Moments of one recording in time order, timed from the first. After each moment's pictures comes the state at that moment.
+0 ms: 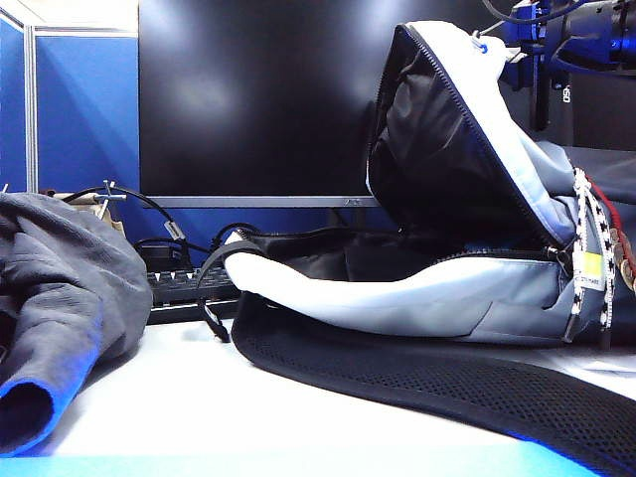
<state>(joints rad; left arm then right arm) 0.05 0.02 0.17 0.01 0.20 -0.29 0.03 1.62 0.94 1.01 -0.87 1.24</state>
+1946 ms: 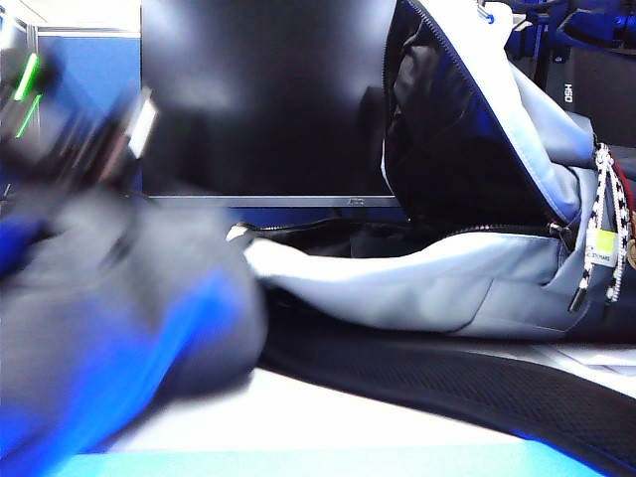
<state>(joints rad) -0.22 1.49 0.92 -0.22 0.72 -0.17 0.02 1.62 0.94 1.22 -0.86 1.37</state>
